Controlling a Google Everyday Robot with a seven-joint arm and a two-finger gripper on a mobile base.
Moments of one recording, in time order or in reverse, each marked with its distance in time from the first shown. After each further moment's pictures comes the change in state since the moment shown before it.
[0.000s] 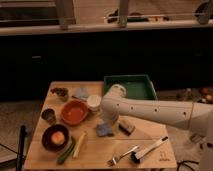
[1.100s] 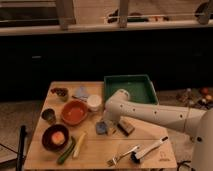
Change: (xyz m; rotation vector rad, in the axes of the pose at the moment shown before) arm 0.013 0.002 0.048 0.013 -0.085 0.194
